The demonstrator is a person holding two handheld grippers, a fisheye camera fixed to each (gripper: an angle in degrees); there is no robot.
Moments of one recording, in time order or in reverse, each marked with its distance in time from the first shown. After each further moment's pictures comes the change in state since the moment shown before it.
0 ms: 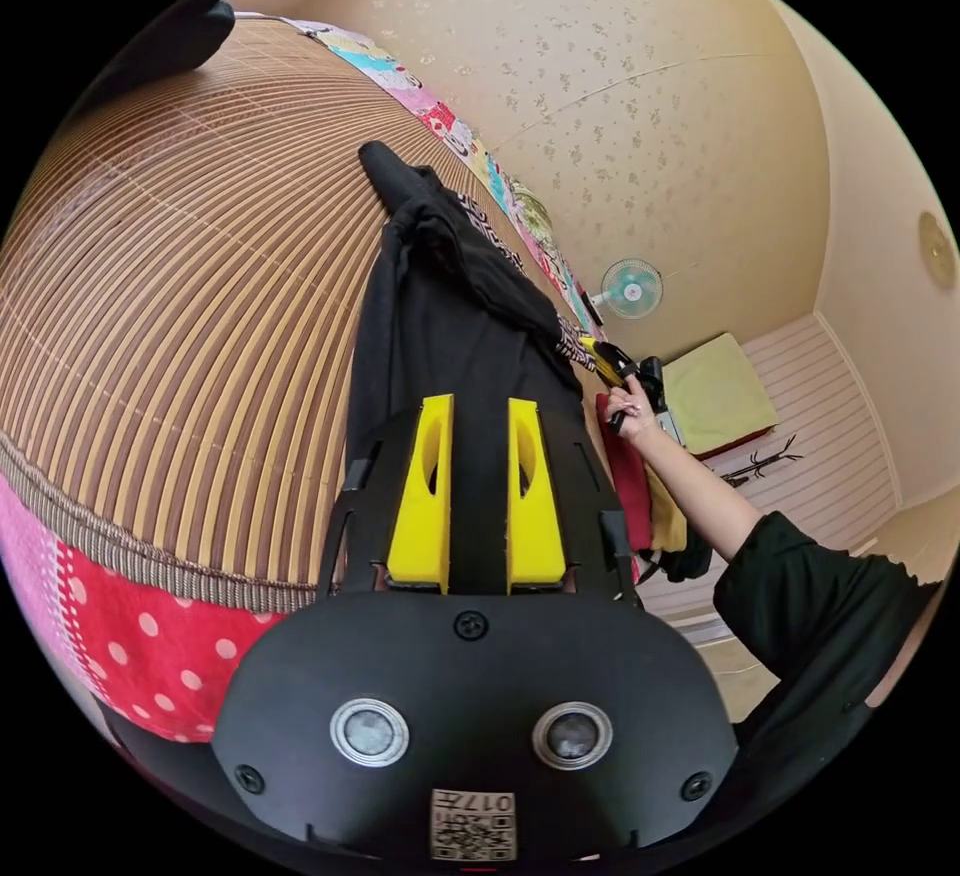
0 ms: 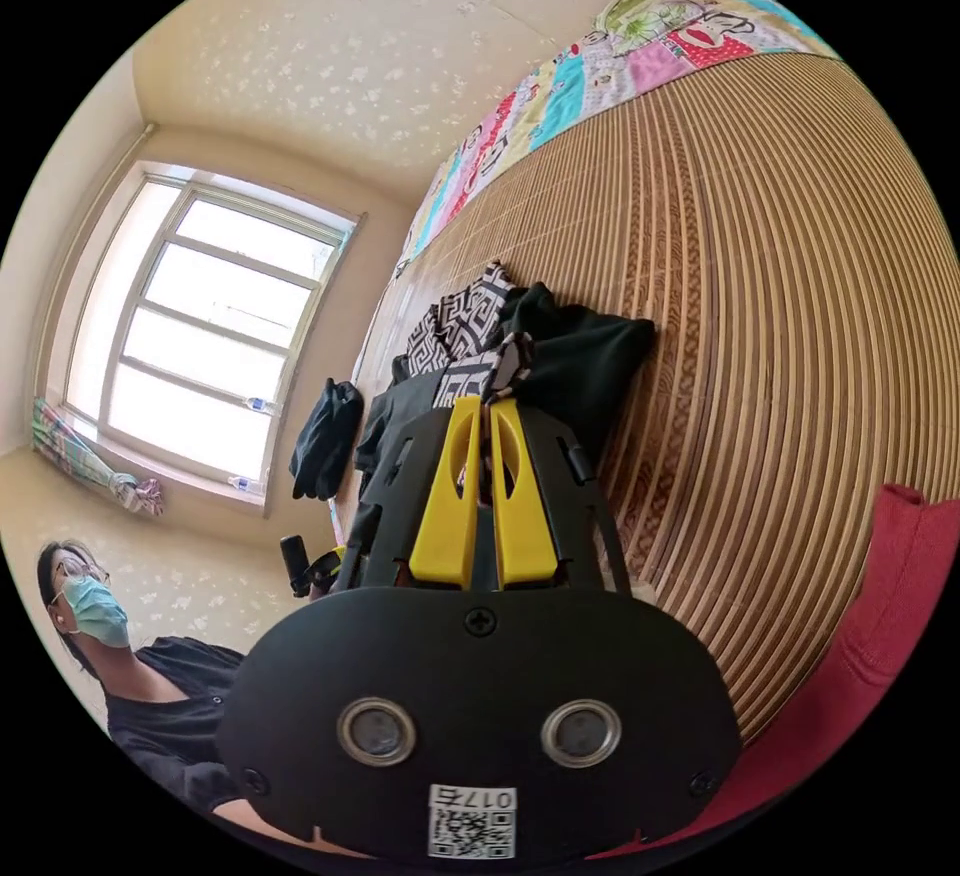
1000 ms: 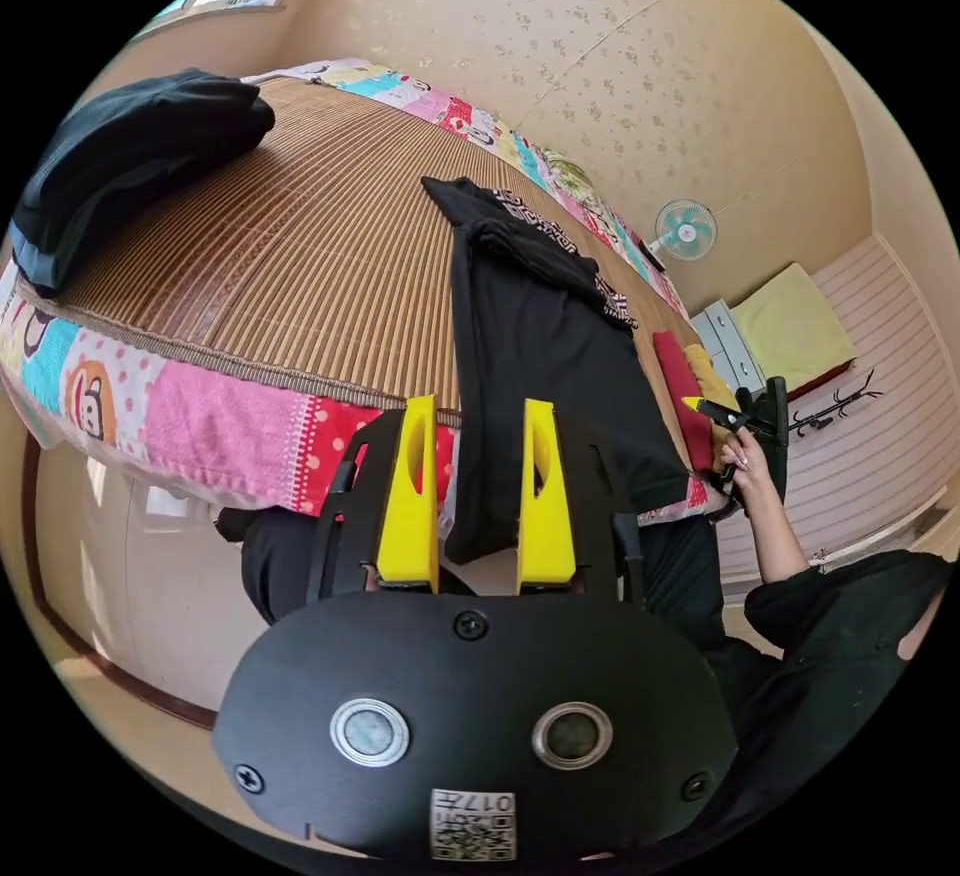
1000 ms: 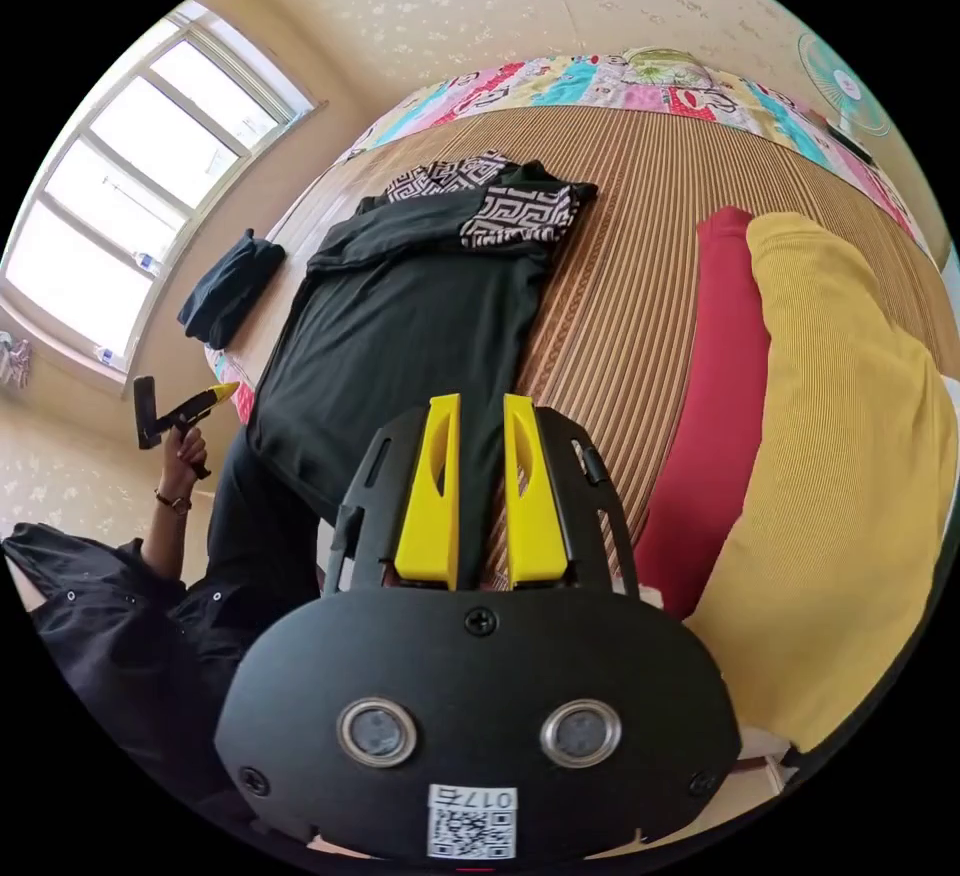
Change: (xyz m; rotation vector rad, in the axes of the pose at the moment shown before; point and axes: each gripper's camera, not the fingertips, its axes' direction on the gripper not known) left arm 0.024 0.049 -0.049 -0.136 -0.298 0.109; right arm -0.180 0.207 -0.060 -0.114 0.493 -0.205
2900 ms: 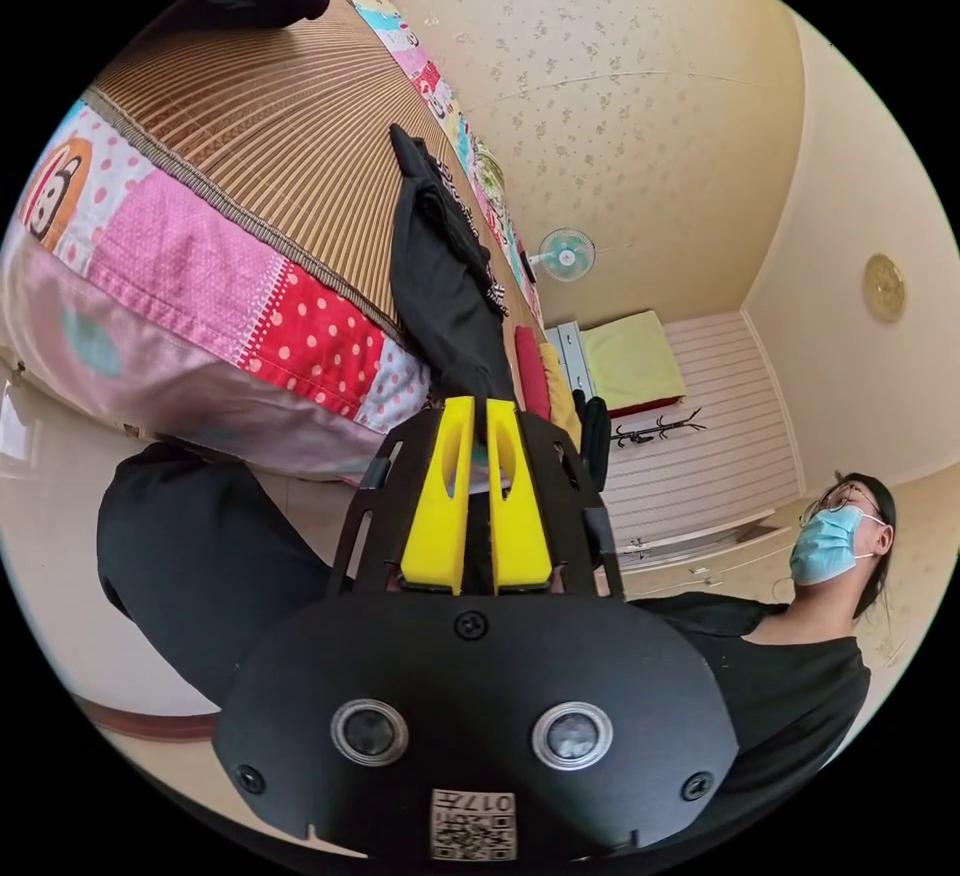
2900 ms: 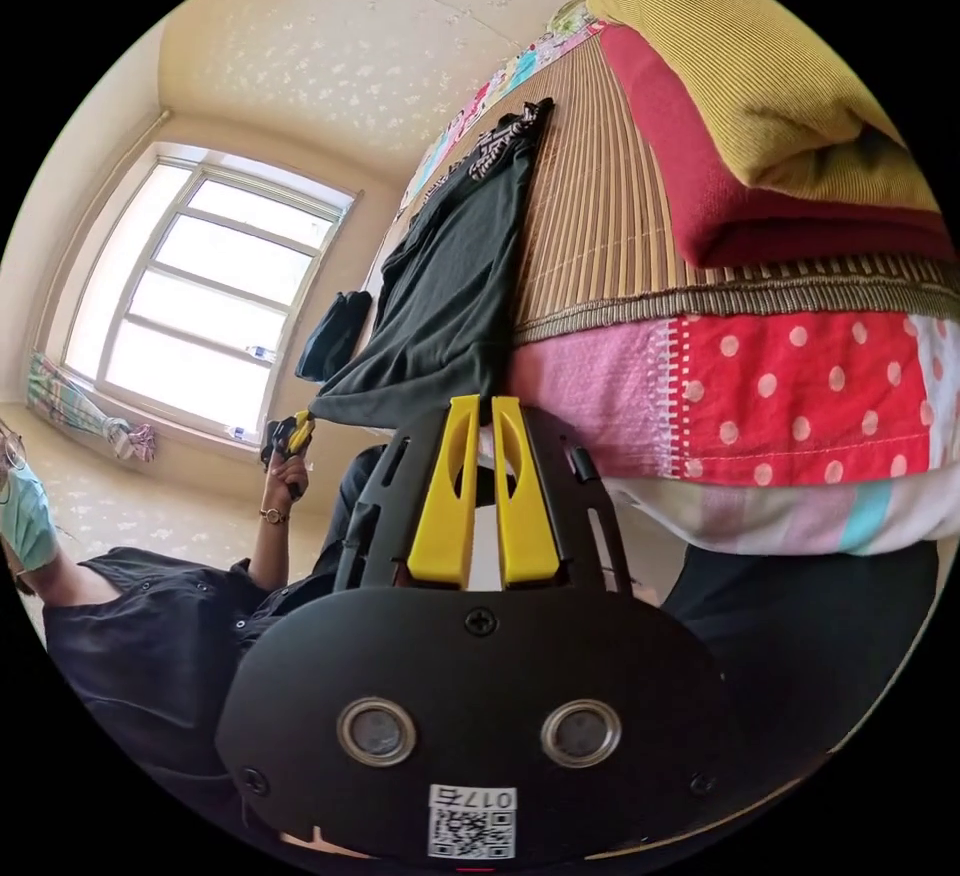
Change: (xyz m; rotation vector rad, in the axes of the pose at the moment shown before) left arm -0.101 0.047 -0.123 -0.021 0.577 -0.157; right arm 0.021 0.239 -0.163 0.166 -0.470 0.269
